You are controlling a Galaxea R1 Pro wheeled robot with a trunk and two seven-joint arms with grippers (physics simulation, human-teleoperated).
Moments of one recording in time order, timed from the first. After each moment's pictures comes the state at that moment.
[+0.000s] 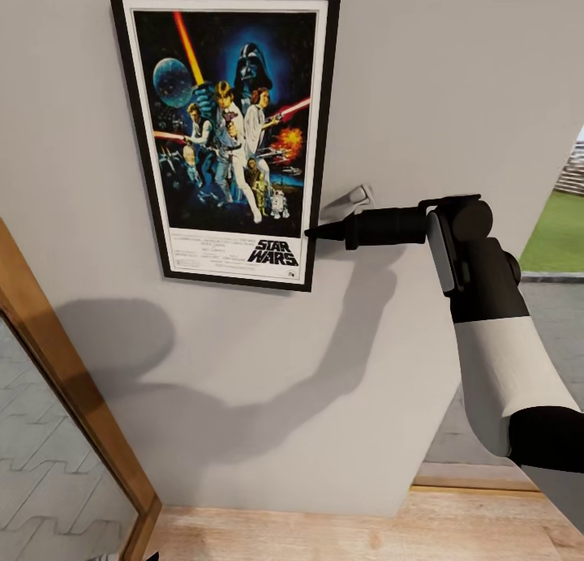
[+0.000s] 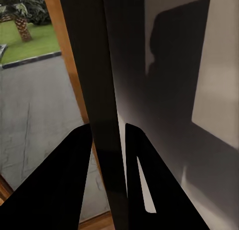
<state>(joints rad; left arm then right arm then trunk) -0.32 0.32 -0.31 -0.03 0.93 -0.27 -1.04 -1.25 -0.06 0.11 -1.26 -0.01 0.99 1.22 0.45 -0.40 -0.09</state>
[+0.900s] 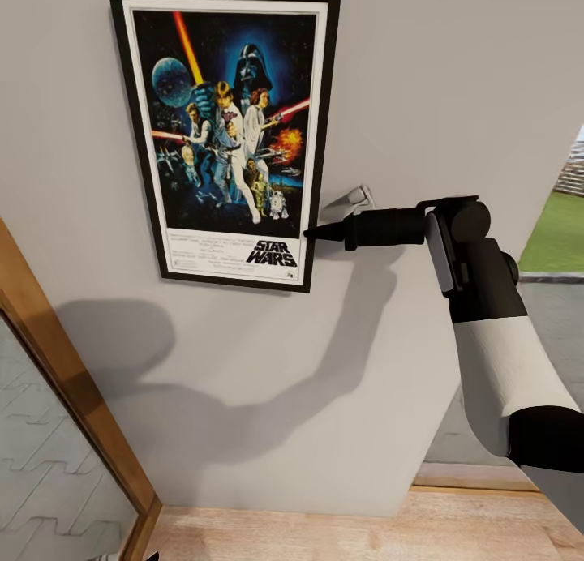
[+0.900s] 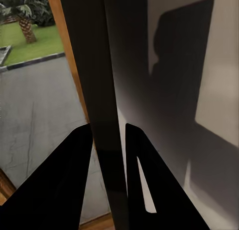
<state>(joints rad) -0.32 0.32 -0.31 -0.03 0.93 -0.27 -1.04 -1.25 -0.06 0.11 -1.25 -0.02 0.99 1.23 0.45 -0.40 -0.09</state>
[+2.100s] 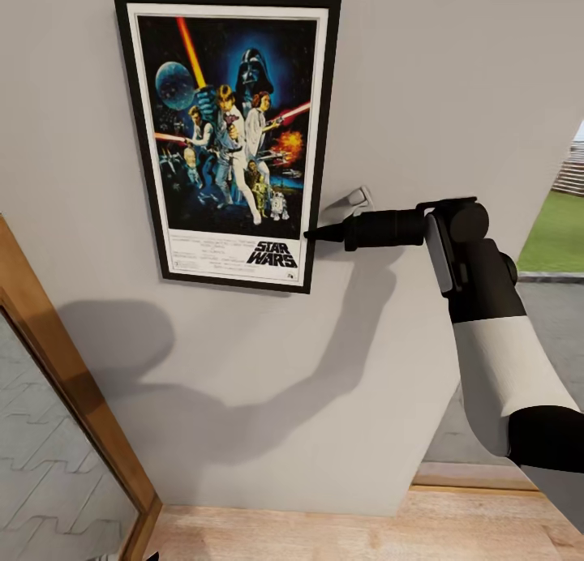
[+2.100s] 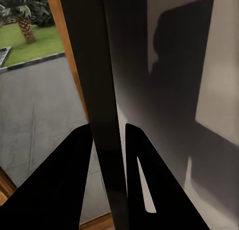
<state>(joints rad) -0.32 0.32 -0.31 -0.03 0.93 -0.27 -1.04 -1.25 -0.06 0.11 -1.23 -0.02 0.98 1.23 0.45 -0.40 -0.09</state>
